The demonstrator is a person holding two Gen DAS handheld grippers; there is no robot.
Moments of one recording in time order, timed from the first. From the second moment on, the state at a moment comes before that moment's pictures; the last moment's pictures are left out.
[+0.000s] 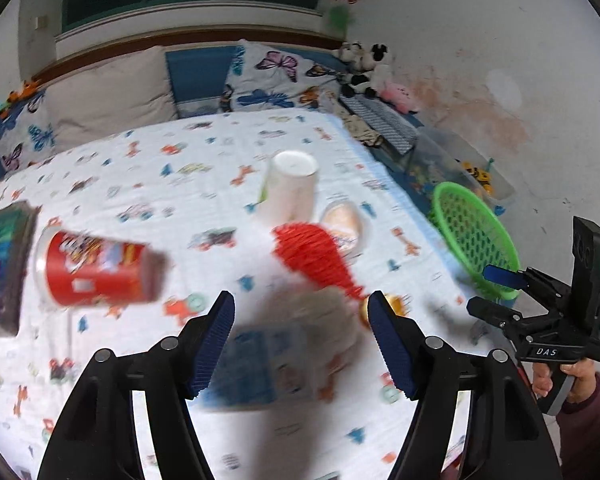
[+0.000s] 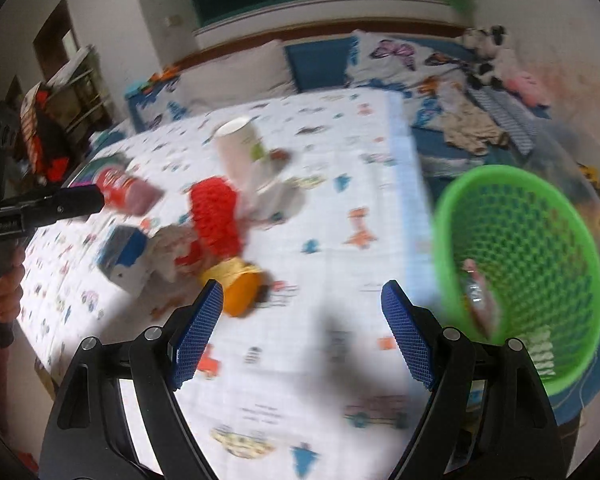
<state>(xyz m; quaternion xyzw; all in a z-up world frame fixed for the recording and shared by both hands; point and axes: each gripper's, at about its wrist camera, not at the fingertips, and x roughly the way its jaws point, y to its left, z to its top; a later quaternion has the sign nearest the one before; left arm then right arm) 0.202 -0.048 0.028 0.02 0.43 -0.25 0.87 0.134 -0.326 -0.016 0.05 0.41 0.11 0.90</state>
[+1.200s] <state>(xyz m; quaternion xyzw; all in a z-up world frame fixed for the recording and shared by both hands) 0.171 -0.006 -0.007 0.24 0.35 -0.33 0.84 0.194 -0.230 -0.041 0.09 0.46 0.21 0.86</state>
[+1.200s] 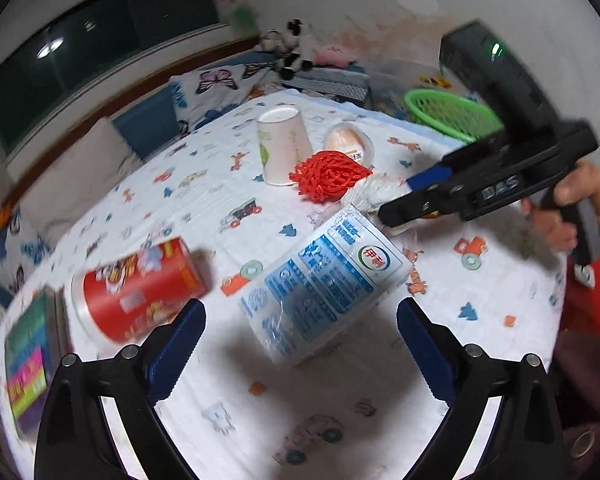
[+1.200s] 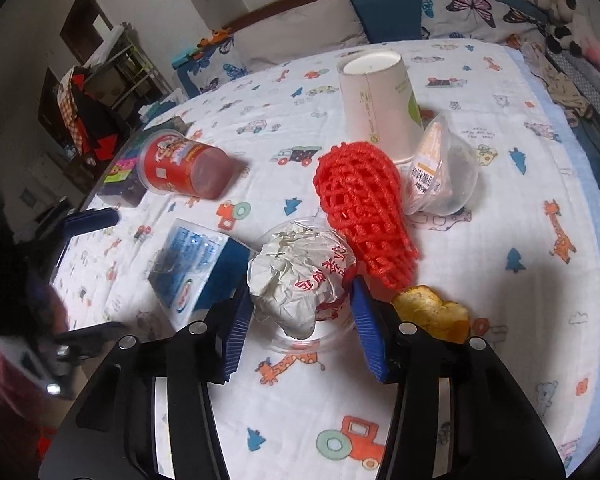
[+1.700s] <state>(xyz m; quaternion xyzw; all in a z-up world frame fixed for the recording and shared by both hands) 0.187 -0.033 -0.017 0.32 0.33 -0.43 0.77 0.164 -0.267 -0.010 0.09 0.44 0.17 0.87</state>
